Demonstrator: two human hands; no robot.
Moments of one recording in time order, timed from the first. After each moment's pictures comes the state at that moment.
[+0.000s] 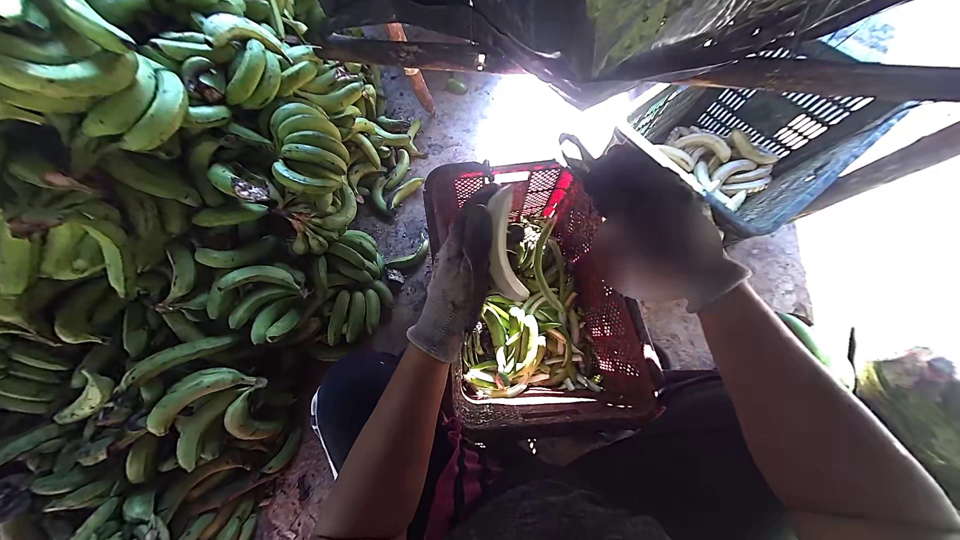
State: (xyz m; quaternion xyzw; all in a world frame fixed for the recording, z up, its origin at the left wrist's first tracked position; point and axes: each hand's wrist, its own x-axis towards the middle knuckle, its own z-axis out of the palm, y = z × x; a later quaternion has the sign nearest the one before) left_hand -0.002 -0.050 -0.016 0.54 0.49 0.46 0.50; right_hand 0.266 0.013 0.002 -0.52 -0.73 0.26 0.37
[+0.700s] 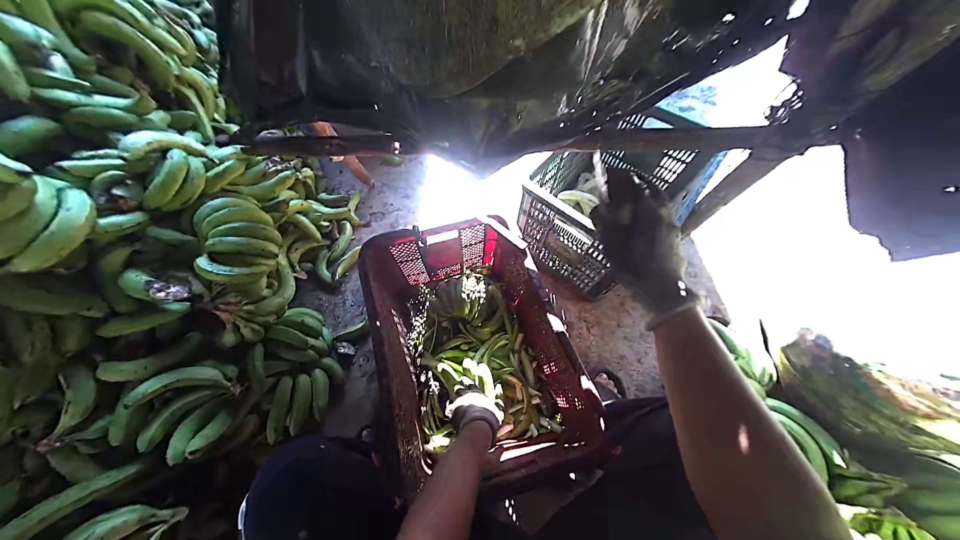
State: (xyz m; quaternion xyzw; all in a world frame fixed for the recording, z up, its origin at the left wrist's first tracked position) left_hand 0.128 -0.084 -0.248 0.55 0.73 -0.28 0.29; right_hand 0.338 -0.011 0.038 -0.72 -0.60 0.05 0.34
